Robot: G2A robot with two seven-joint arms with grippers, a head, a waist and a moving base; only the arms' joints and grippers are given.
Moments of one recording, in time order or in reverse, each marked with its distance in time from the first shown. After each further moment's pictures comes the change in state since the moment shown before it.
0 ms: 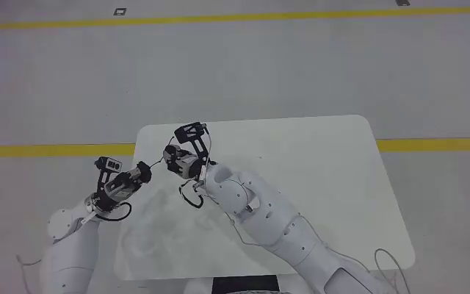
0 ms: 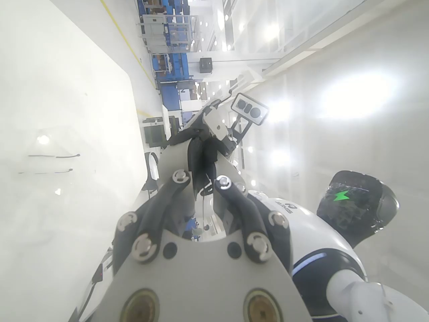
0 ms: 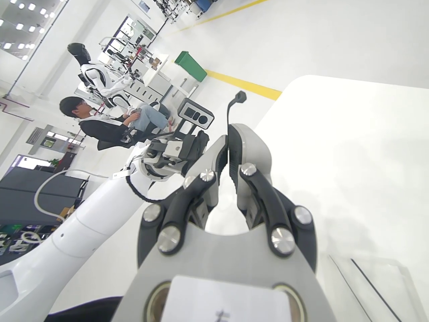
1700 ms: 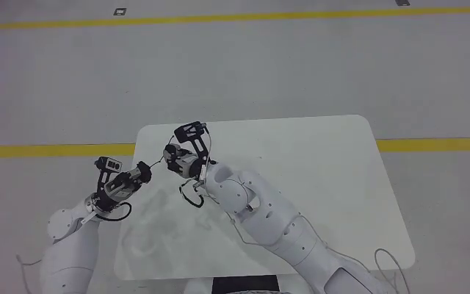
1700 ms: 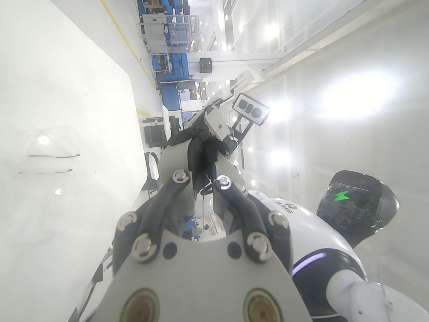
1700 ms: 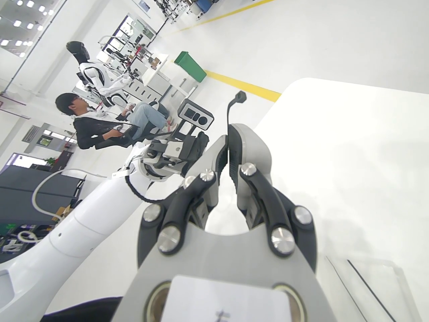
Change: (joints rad) left arm 0.000 0.000 0.000 0.000 0.000 0.000 0.000; right arm 0.004 -0.001 0.004 0.001 -0.013 -0.009 0.003
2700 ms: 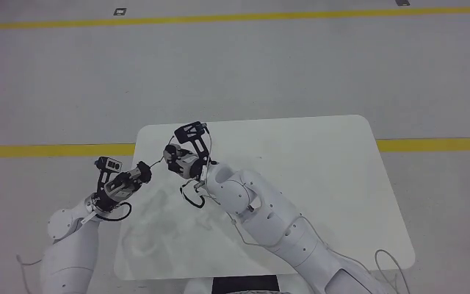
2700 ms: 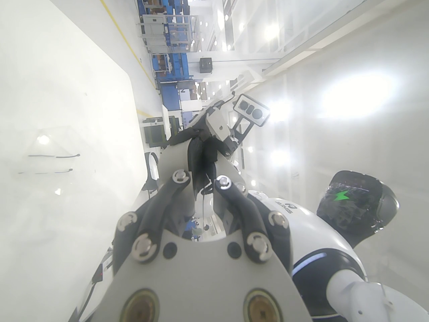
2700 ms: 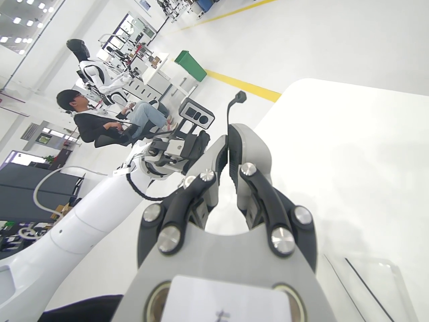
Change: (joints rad) left arm 0.000 0.000 0.000 0.000 0.000 0.000 0.000; right arm -0.013 0.004 0.007 -0.023 -0.015 -0.012 0.006
